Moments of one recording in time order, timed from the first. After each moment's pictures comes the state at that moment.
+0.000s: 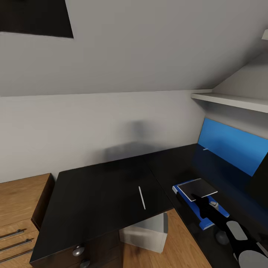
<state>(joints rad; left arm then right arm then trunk) 0.02 -0.04 0.25 -0.36 0.12 -0.51 -0.02 -0.57 -0.18 -0.56 -0.53 -0.84 0.65 0.47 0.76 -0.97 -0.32</state>
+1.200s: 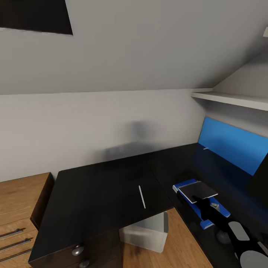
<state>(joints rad) 0.02 -0.04 0.25 -0.36 0.12 -0.51 -0.02 -0.57 -0.19 -0.59 -0.53 -0.84 0.70 0.43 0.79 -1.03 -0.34</state>
